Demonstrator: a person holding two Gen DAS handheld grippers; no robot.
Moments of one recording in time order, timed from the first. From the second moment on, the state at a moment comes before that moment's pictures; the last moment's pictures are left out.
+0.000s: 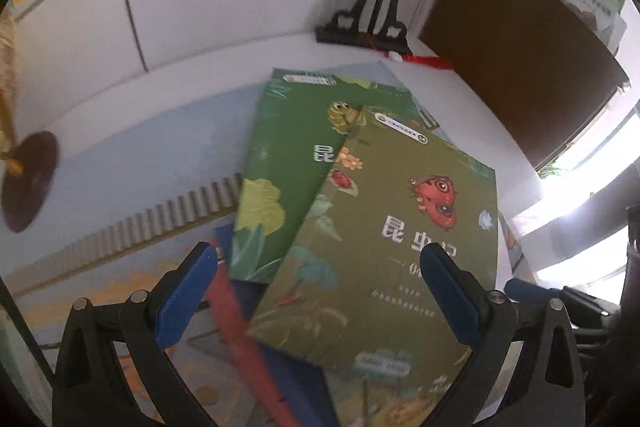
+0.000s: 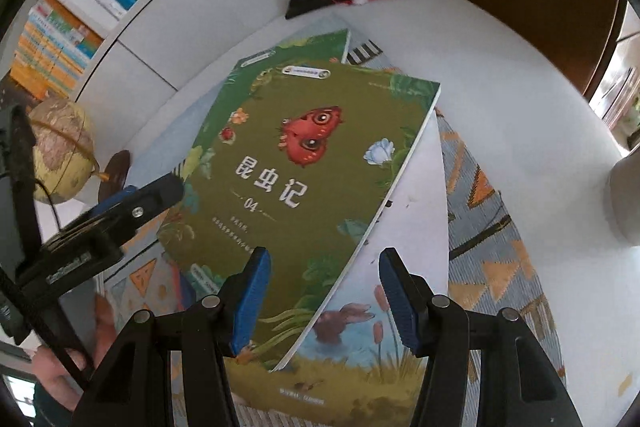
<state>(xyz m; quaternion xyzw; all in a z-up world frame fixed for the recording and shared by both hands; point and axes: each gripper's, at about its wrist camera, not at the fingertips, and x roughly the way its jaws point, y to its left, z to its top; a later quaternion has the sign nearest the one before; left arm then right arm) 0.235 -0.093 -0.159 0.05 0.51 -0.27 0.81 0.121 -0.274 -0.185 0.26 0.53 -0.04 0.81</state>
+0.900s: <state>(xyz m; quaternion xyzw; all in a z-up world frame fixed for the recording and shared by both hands) 0.144 -0.089 -0.184 -0.05 0.59 -0.37 0.71 0.107 -0.288 -0.201 0.20 0.56 -0.01 0.80</state>
